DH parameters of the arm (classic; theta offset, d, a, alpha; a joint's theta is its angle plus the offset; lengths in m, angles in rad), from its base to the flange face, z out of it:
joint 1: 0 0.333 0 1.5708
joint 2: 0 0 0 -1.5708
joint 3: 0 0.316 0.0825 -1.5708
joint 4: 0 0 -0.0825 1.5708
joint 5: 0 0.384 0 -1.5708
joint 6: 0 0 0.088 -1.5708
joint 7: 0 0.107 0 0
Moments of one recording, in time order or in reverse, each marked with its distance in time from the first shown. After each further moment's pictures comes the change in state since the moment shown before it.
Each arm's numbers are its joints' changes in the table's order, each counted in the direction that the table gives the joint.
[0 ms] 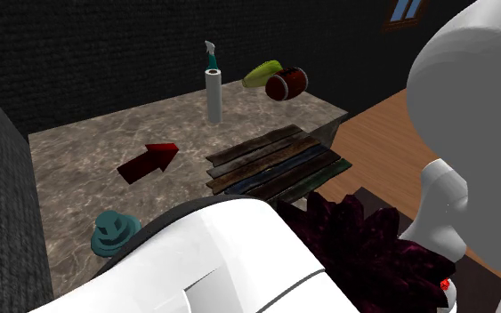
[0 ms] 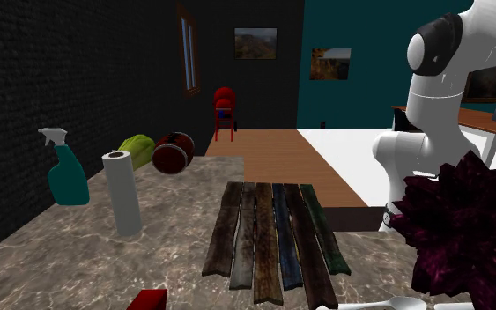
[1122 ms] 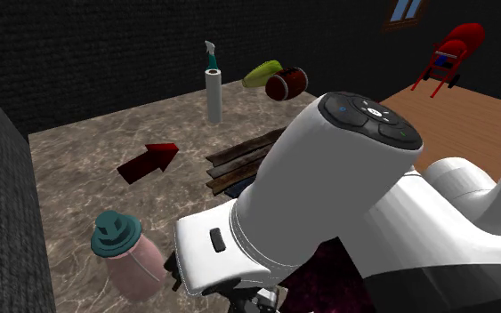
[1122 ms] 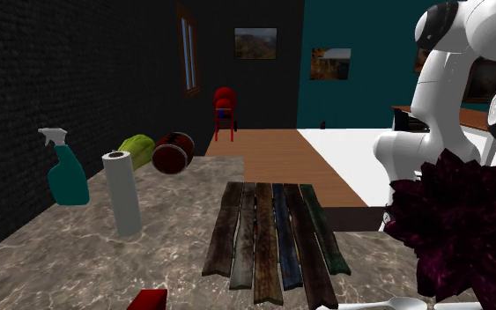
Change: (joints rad) arm -0.111 0.531 -0.119 0.699 0.241 -1.025 -0.832
